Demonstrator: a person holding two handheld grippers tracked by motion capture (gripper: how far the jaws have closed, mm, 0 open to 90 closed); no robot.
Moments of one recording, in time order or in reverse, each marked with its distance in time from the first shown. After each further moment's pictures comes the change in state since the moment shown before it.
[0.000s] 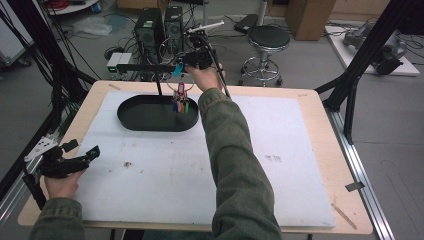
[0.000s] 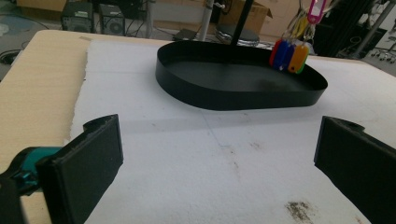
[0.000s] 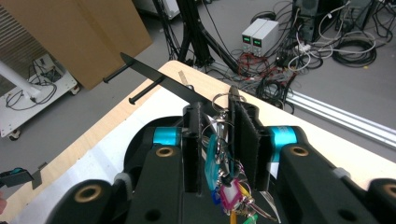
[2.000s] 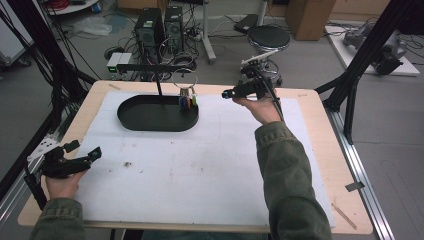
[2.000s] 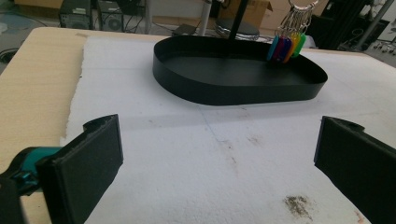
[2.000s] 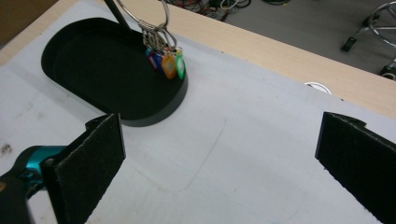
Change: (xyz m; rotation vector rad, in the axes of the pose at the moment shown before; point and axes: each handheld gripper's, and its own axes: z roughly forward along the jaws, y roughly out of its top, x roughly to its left) left arm -0.004 0.000 0.001 0.019 0.001 0.017; right arm -0.048 -0.091 -0.123 0.180 -0.250 0.009
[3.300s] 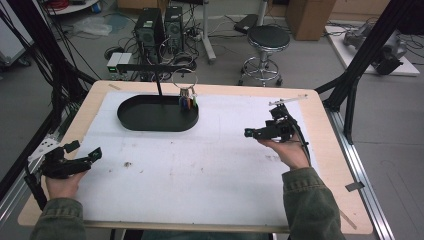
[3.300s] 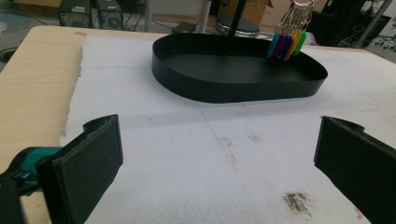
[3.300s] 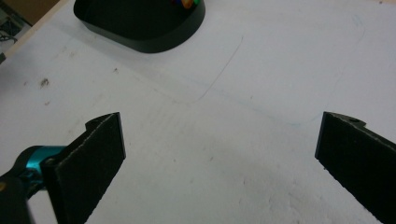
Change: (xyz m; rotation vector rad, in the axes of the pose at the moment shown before) left arm -0.001 0.000 0.000 0.012 -0.001 0.005; right arm -0.028 -0.118 -0.026 -0.004 0.151 0.056
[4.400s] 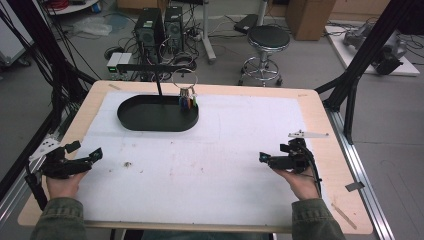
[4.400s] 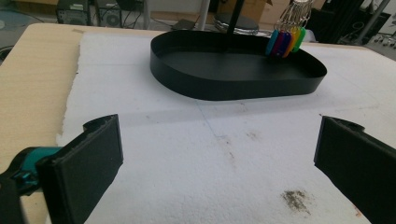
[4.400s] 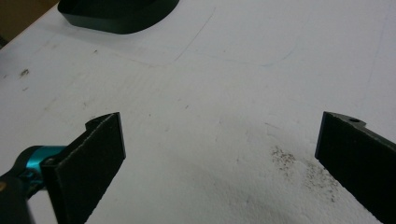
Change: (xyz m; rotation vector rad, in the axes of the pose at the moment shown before) left arm -0.001 0.000 0.001 0.008 -0.002 0.002; right arm -0.018 -0.092 -0.015 -0.144 -0.044 0.051
